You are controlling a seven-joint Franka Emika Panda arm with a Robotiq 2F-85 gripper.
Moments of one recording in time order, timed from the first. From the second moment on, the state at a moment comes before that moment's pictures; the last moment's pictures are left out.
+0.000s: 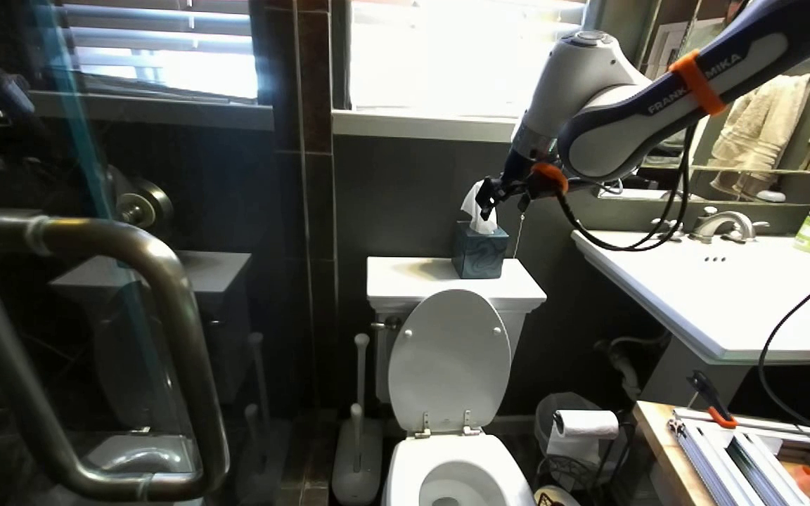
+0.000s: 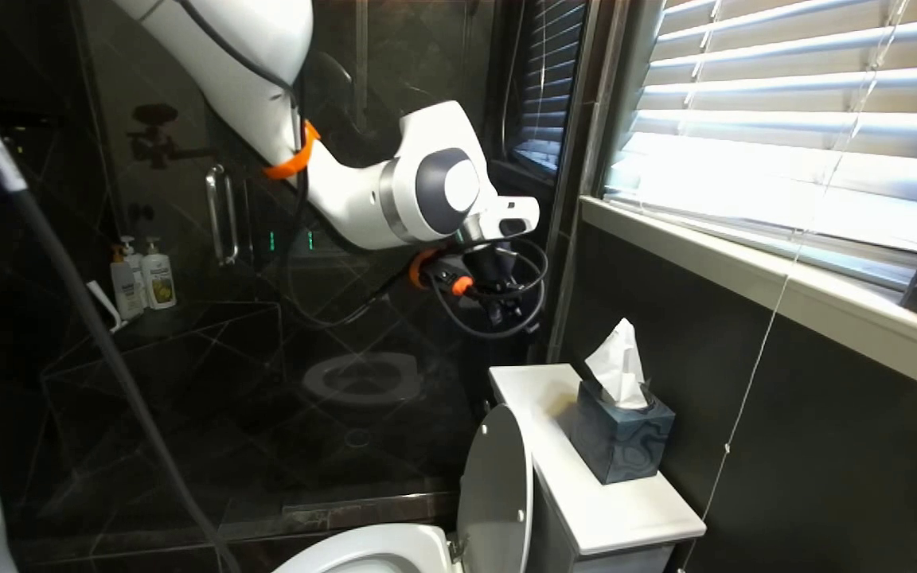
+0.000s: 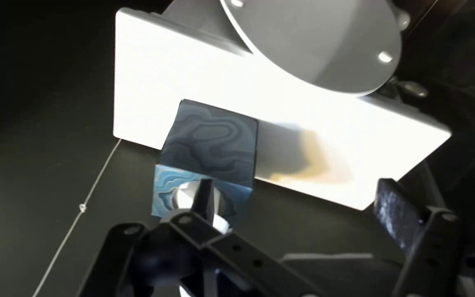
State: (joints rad) arm -0.52 -0.02 -0.31 -2.26 -0.49 2.66 0.59
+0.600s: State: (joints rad) arm -0.47 0.10 -0.40 -2.13 -0.55 2.67 0.82
